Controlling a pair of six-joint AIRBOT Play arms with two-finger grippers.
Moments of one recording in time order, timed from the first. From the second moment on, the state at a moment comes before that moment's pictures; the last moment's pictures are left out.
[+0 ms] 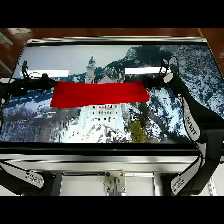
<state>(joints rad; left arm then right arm) 0.31 -1.81 1.46 0.48 -0.96 -1.05 0.05 -1.90 1.56 -0.99 0.63 1.44</state>
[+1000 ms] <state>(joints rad) 0.29 -1.68 1.57 0.48 -1.29 -1.08 -0.05 -1.98 1.58 -0.86 0.97 1.59</state>
